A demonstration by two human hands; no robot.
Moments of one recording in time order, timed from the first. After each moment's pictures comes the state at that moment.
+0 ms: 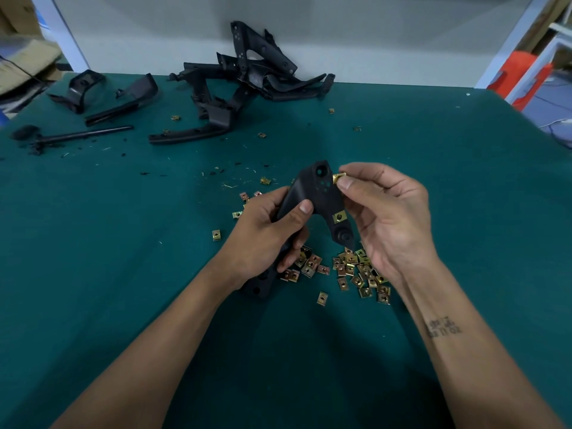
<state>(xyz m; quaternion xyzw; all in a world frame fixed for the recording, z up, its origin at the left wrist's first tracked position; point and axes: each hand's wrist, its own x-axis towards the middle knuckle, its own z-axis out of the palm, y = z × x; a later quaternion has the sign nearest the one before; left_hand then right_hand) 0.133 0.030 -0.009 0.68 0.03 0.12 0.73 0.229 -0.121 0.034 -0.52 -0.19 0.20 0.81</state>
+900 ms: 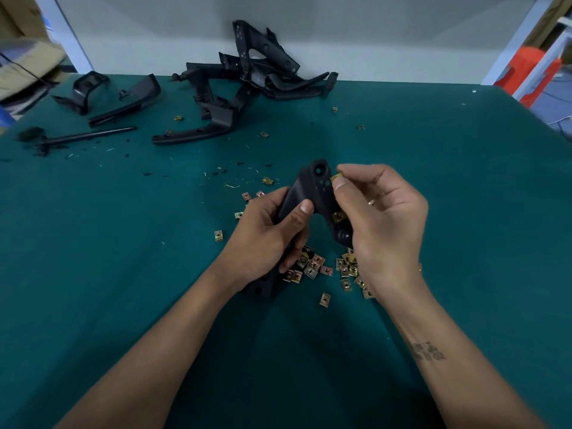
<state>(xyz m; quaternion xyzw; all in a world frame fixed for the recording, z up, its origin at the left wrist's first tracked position) 0.135 0.029 -0.012 0.70 0.04 0.15 0.70 0.207 -0.105 0.023 -0.60 -0.20 0.03 0.77</state>
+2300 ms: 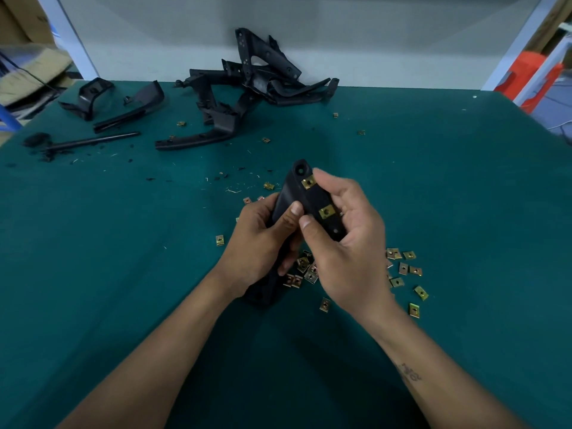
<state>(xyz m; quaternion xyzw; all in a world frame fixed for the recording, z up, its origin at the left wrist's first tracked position) 0.134 0.030 -0.017 0.66 0.05 0.19 0.72 0.185 -0.100 0.010 -0.63 -0.33 0.07 0.70</state>
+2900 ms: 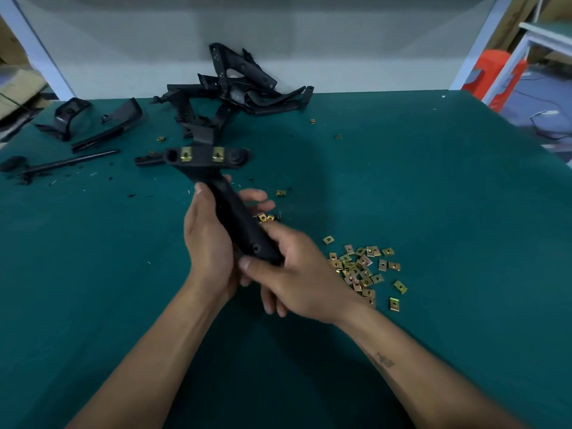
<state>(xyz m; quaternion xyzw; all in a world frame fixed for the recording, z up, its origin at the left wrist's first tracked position) 0.135 0.028 0.004 0.47 0.21 0.34 0.79 0.181 -0.092 -0.004 -0.64 -0.38 0.32 0.58</state>
